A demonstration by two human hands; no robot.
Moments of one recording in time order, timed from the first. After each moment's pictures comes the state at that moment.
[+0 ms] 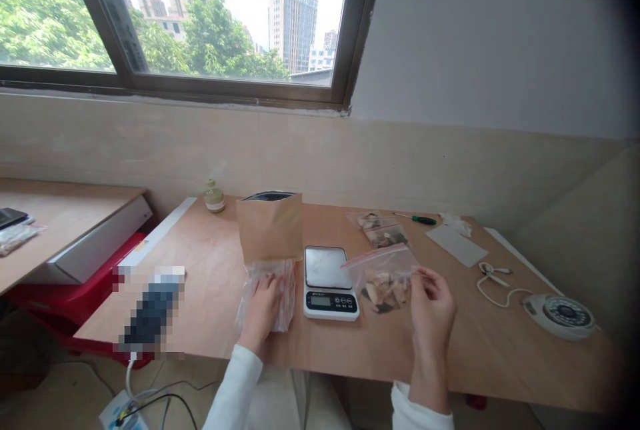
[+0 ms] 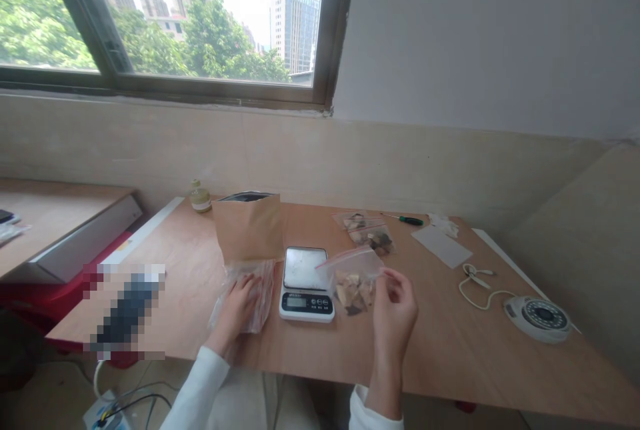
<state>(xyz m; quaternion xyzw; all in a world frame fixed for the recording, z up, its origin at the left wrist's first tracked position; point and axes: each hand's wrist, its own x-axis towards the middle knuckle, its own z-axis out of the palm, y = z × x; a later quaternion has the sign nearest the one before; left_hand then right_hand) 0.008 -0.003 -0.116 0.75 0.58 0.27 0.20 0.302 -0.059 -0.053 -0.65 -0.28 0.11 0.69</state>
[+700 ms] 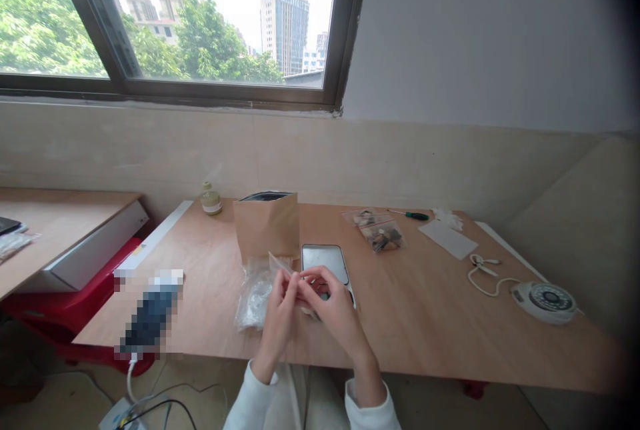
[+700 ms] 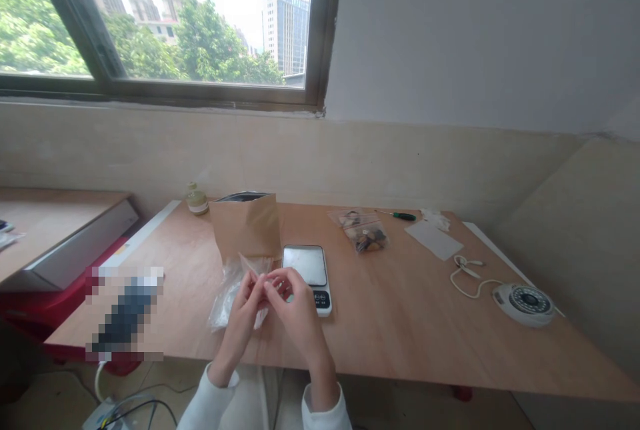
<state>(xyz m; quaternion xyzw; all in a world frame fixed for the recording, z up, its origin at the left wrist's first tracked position) 0.061 -0.053 -0.030 0.50 0.44 0.51 0.55 0.176 -0.064 -0.016 -0.53 -0.58 0.33 0.53</state>
